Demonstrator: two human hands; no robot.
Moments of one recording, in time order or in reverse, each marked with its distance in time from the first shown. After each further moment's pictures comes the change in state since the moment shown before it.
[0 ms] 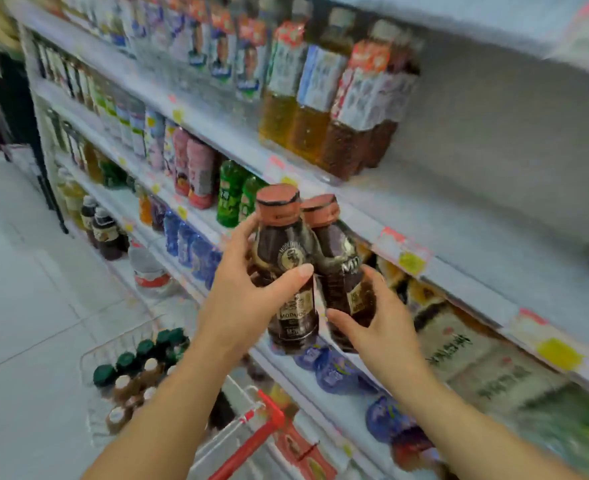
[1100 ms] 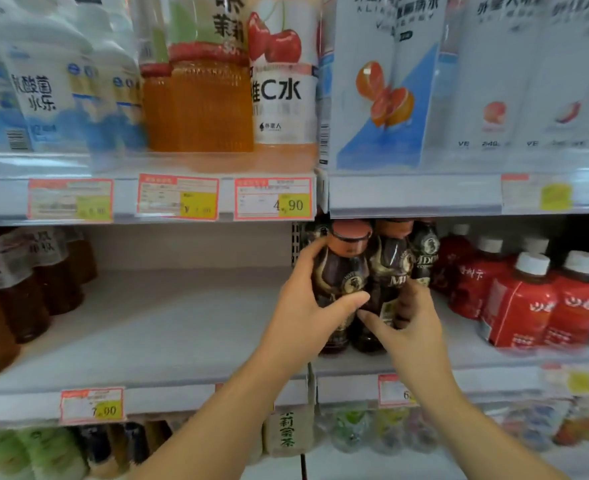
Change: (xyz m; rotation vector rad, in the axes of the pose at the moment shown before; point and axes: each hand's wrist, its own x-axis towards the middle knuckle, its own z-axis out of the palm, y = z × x) left_hand -0.020 0.116 0.356 -0.125 -0.890 0.331; right_hand -0.101 0.114 -0.289 0.050 0.997 0.238
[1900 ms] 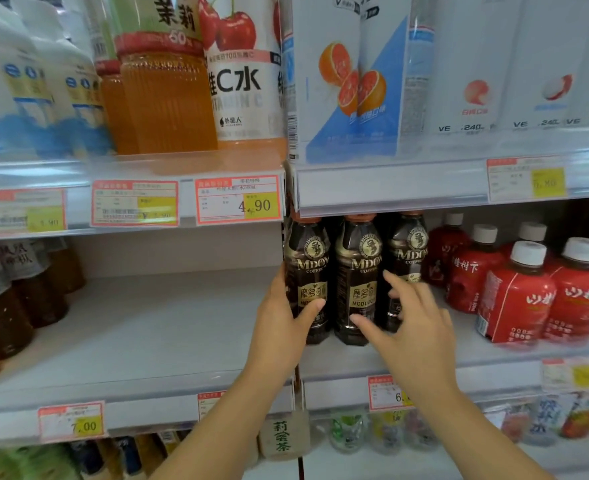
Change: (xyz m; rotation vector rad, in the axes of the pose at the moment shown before) left_hand 0.009 -0.054 0.013 0.233 0.129 -0.168; right_hand 0.009 0.022 -0.011 -0.541 0.159 -0.290
